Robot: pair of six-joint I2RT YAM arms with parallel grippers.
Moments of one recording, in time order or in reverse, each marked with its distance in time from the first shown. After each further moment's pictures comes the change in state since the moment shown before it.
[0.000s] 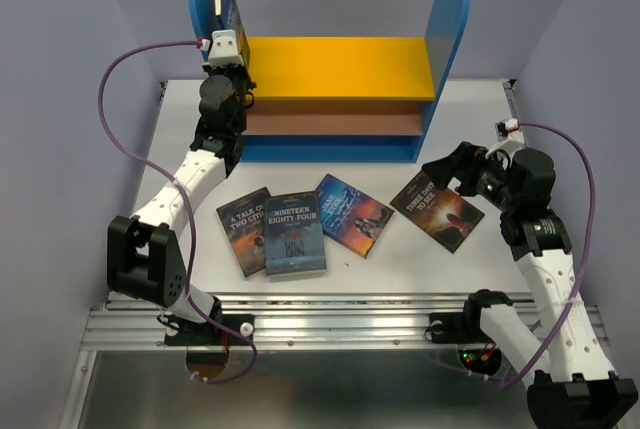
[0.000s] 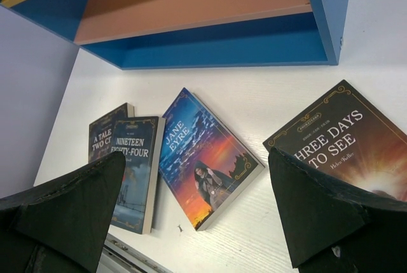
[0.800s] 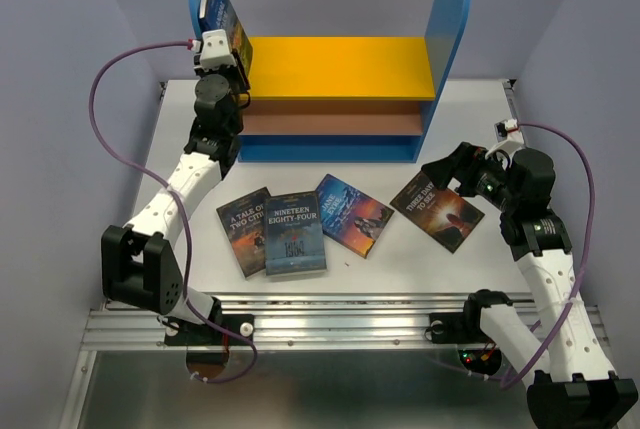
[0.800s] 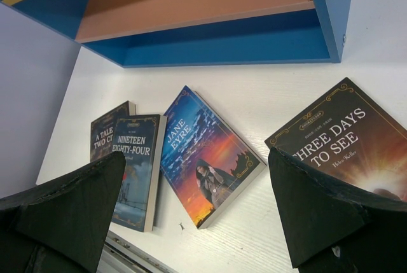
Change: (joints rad) left arm 0.006 -0.032 0.002 -0.095 -0.073 -0.037; right arm 0.000 0.000 0.000 -0.007 -0.007 0.003
